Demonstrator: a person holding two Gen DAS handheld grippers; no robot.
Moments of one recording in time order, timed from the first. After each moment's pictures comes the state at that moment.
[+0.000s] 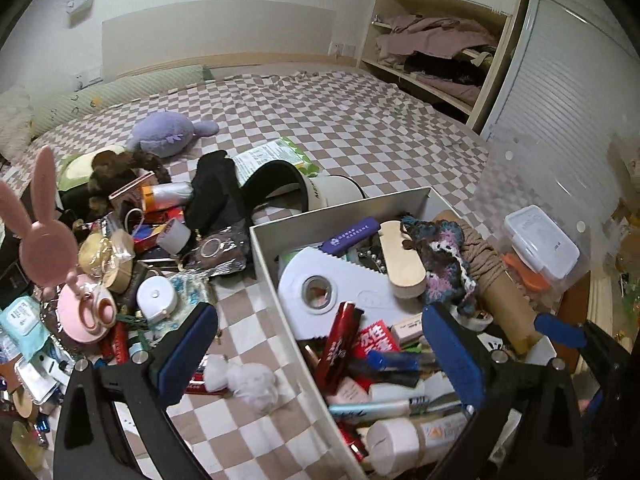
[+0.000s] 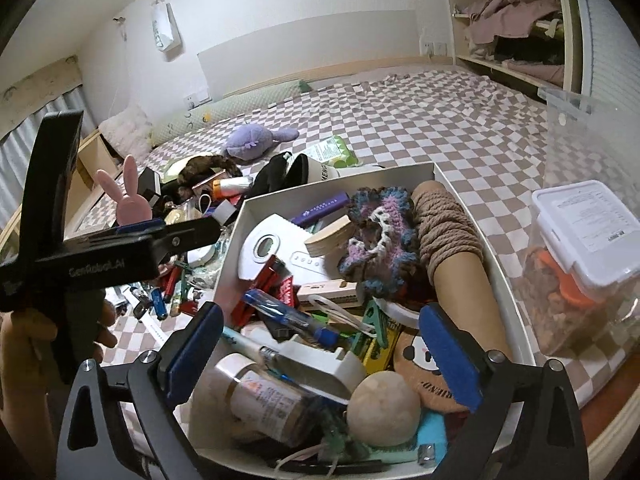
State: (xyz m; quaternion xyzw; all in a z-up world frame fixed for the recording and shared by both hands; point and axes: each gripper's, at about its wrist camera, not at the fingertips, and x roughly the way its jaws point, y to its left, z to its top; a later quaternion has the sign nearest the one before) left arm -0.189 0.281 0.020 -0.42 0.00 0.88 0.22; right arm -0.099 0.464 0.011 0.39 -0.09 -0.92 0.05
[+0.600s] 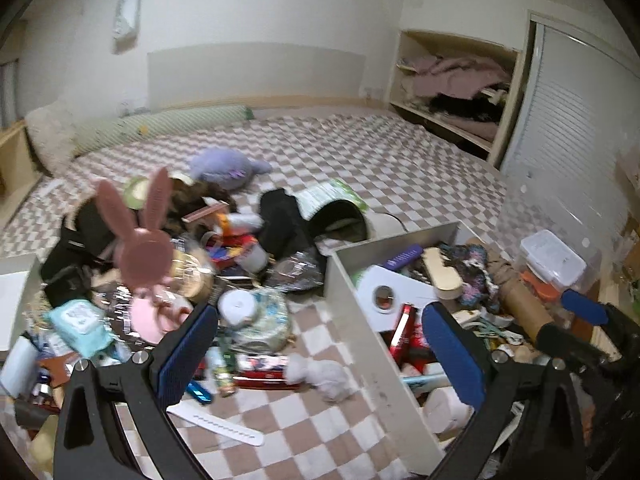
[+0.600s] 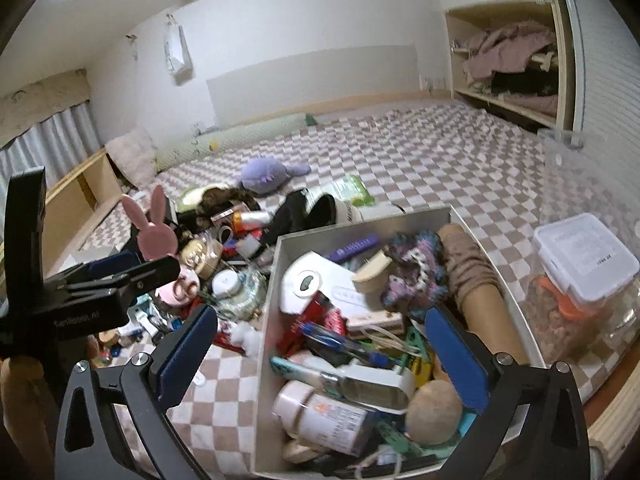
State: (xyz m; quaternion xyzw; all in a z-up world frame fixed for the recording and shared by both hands) left arm -0.149 0.200 0.052 -0.34 0.01 0.93 0.17; right arm -0.081 0.416 0.049 0.33 -0.09 -0.94 0.04
